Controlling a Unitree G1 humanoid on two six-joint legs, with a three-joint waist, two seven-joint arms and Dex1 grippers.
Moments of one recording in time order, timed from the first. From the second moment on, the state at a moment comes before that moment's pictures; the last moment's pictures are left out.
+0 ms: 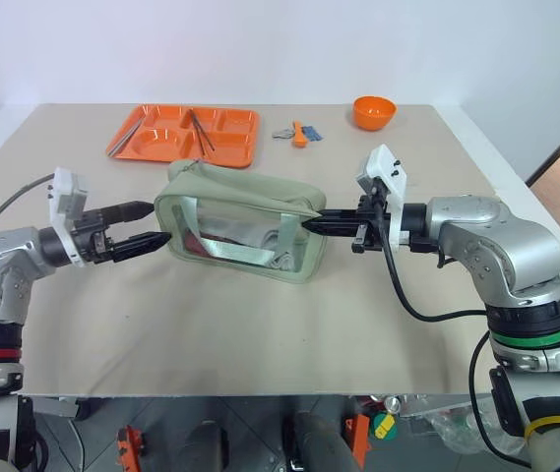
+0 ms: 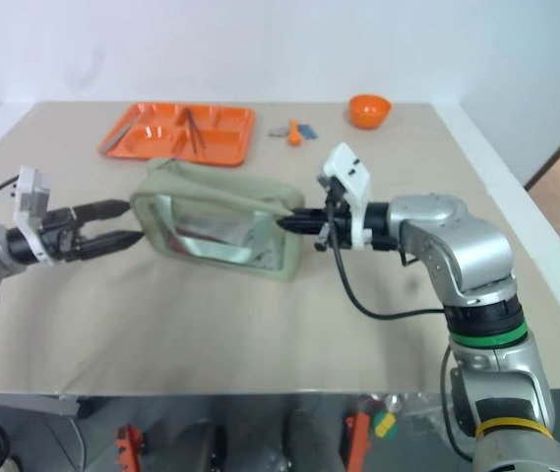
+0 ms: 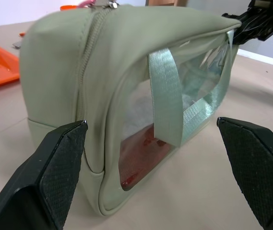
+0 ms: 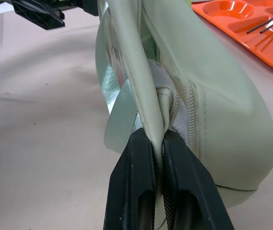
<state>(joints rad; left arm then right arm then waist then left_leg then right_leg) -0.57 0.77 0.21 0.33 -0.57 0.39 -1.31 -0.78 -0.65 0.08 -0.19 0.49 0.90 0.95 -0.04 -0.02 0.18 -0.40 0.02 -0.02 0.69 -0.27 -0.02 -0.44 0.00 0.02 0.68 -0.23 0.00</state>
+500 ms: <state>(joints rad) -0.62 0.76 0.19 0.38 -0.56 0.41 -1.32 -0.77 -0.66 0.08 -0.20 0.51 0.91 0.95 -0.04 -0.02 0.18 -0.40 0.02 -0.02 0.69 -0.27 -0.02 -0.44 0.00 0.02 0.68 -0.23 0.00</state>
